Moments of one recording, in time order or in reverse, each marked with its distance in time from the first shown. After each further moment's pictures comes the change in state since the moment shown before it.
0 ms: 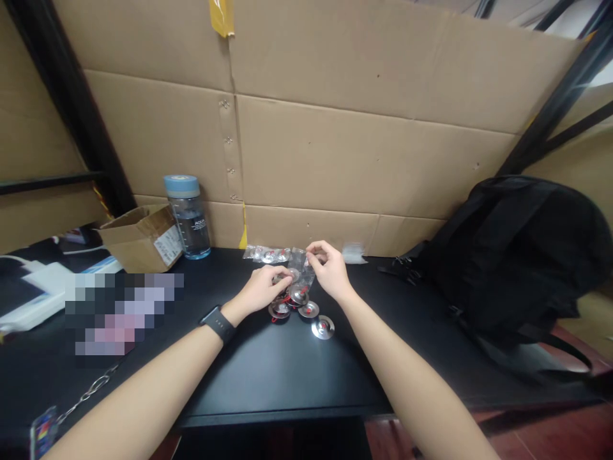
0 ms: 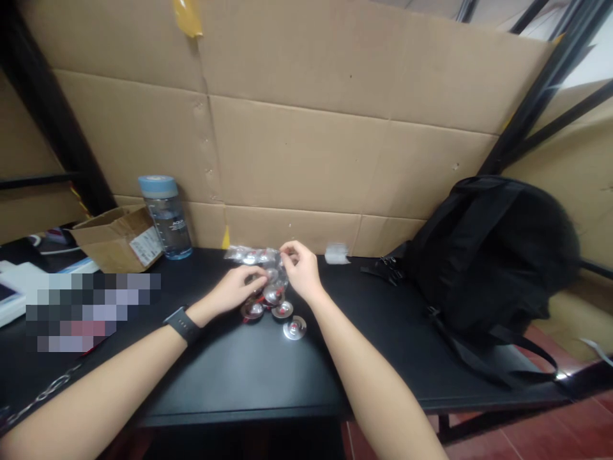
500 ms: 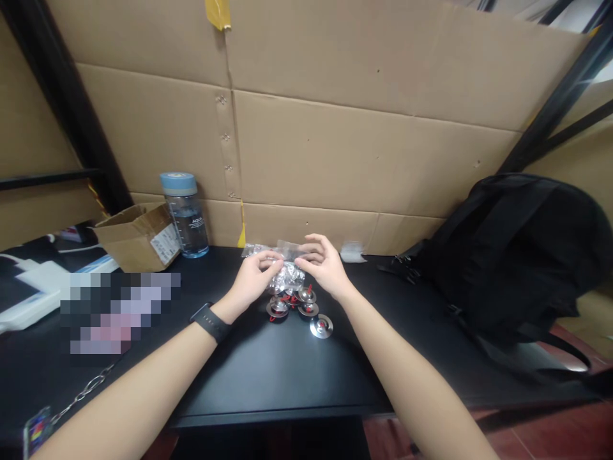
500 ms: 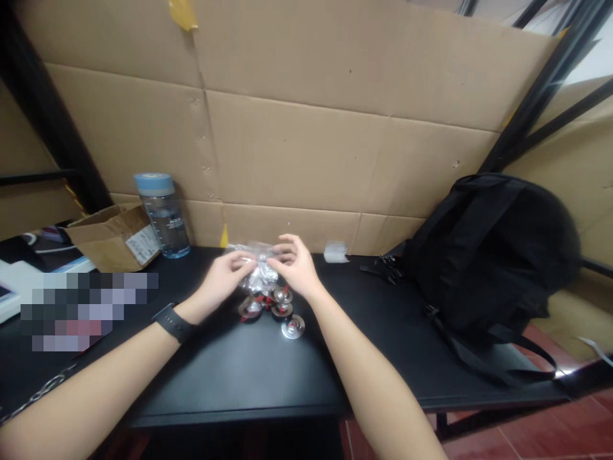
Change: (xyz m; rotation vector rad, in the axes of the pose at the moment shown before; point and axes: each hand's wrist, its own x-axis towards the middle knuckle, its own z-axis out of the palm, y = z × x) left_hand 0.004 0.004 -0.003 -0.514 0.231 -0.178; right_hand -0.001 -0.004 0.001 0.267 -0.102 0.134
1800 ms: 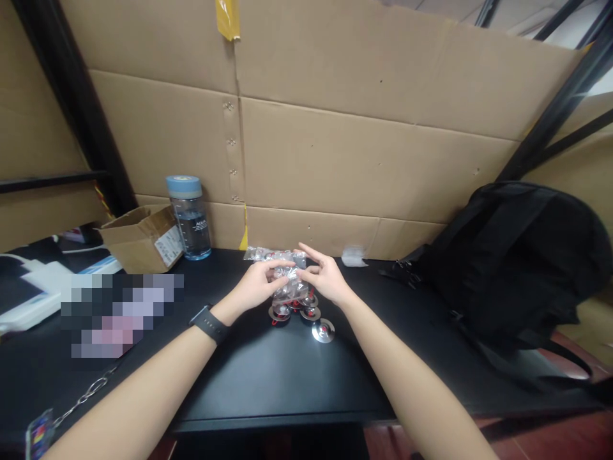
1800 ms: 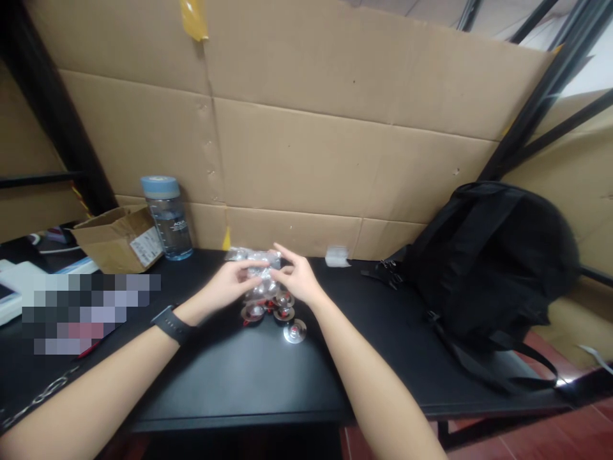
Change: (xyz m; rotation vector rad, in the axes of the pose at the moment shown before) left_hand 0.001 0.004 -0.010 0.087 -0.258 0.114; right_hand -0.002 0.013 -0.006 -0.173 -0.169 0.027
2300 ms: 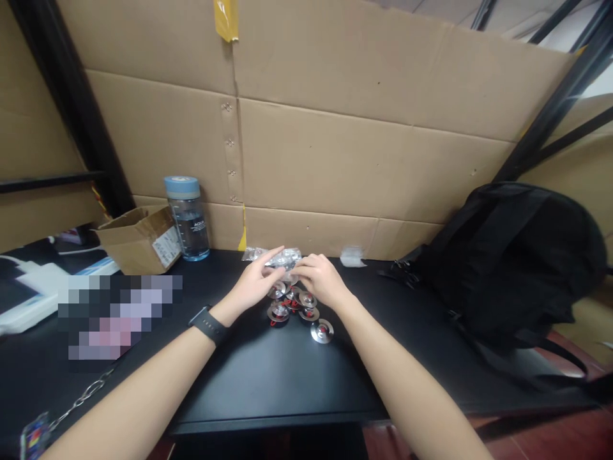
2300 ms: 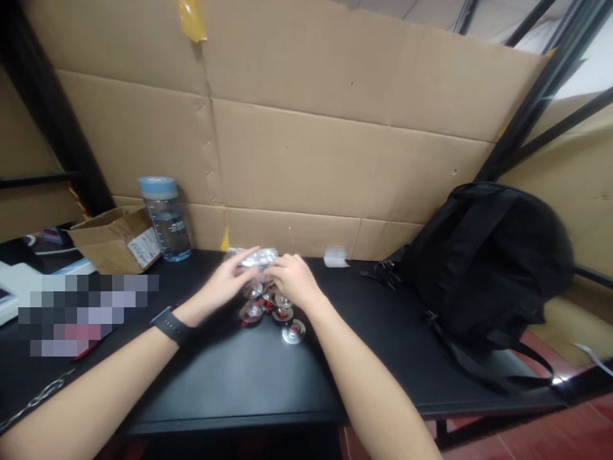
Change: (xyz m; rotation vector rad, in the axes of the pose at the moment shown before) left_hand 0.003 -0.006 0.002 -0.023 0.136 -0.023; right_hand 0.004 -0.003 -0.003 -0.903 -0.108 -0.478
